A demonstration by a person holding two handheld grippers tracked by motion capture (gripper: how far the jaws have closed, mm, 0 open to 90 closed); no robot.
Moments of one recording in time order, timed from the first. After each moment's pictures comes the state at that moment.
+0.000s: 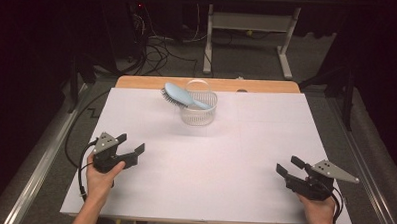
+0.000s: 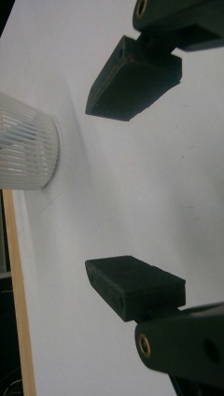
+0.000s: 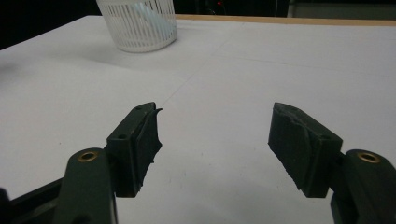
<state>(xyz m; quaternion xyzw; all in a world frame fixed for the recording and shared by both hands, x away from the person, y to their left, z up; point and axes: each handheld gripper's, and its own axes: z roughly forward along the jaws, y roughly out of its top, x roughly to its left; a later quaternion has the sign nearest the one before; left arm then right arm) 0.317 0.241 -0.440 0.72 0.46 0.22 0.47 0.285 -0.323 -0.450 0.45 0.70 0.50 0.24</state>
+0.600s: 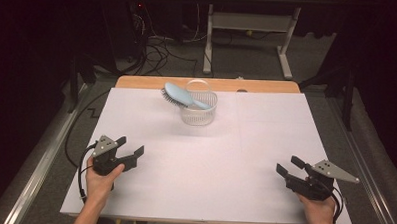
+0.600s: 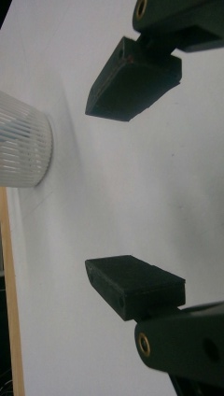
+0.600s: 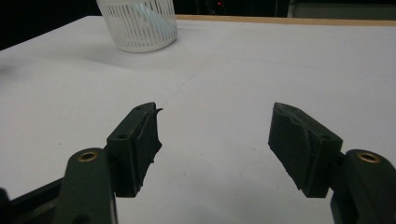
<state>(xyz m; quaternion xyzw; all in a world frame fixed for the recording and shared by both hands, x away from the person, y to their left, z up) 0.313 0.243 -0.449 0.72 0.47 0.22 0.47 0.285 -0.323 -0.450 0.45 0.70 0.50 0.24</state>
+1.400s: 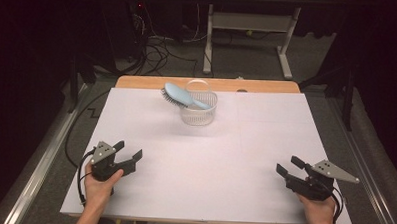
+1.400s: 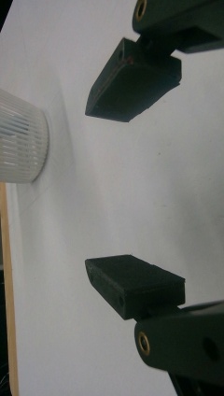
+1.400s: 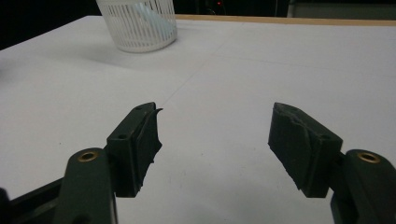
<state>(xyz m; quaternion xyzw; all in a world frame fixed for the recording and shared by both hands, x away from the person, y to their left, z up) 0.301 0.245 -0.459 0.71 0.48 0.23 0.47 0.285 -0.323 -0.450 0.45 0.70 0.50 0.24</state>
